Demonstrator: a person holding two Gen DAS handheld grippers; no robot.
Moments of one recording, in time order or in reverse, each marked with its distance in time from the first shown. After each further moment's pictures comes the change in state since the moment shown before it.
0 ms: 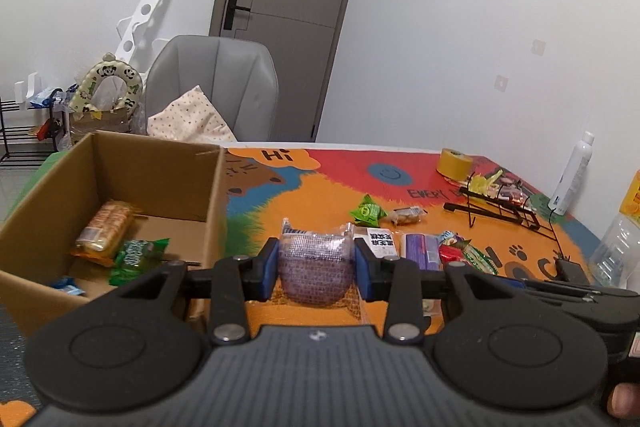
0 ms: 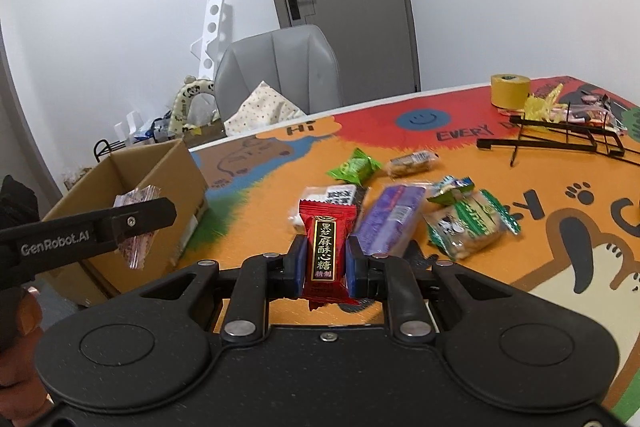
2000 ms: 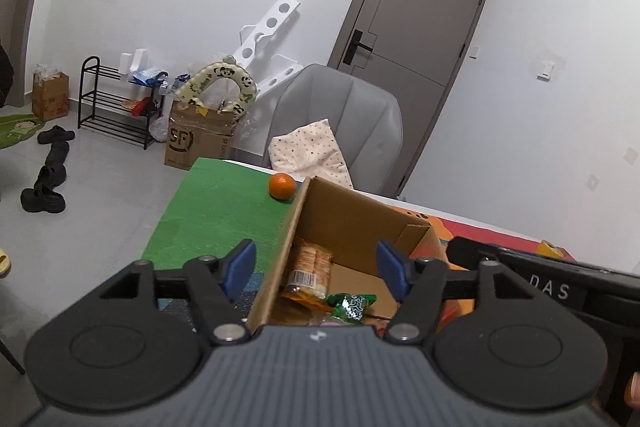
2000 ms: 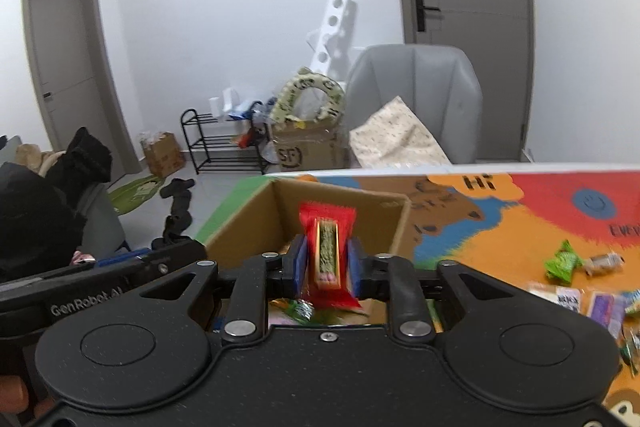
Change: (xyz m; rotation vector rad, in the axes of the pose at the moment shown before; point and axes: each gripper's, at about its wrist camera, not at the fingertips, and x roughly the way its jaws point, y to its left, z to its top) left arm -0.062 0.157 0.025 -0.247 -0.105 0.211; right arm 0.042 0.183 0.049 -0.250 -0.019 0.208
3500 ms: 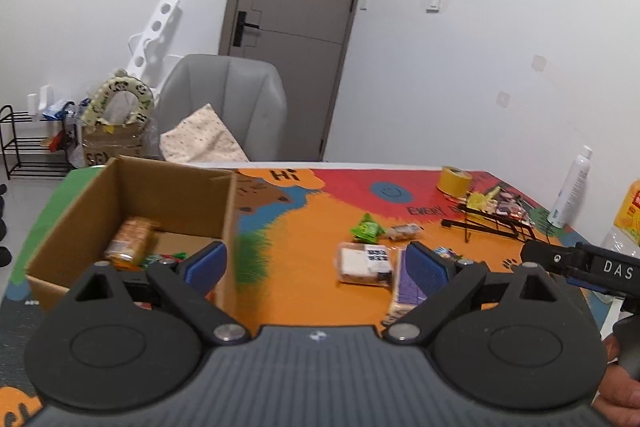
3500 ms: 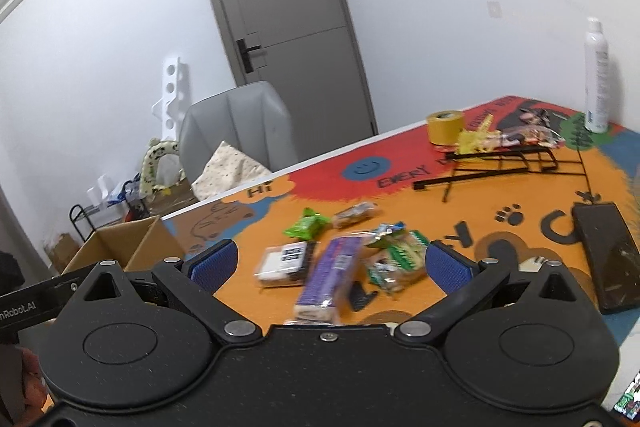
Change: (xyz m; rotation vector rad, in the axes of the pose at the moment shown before) left arm -0.010 -0.163 -0.053 0.254 0.068 -0.191; right arm -0.140 -0.183 -0.083 0.389 -0.108 -0.340
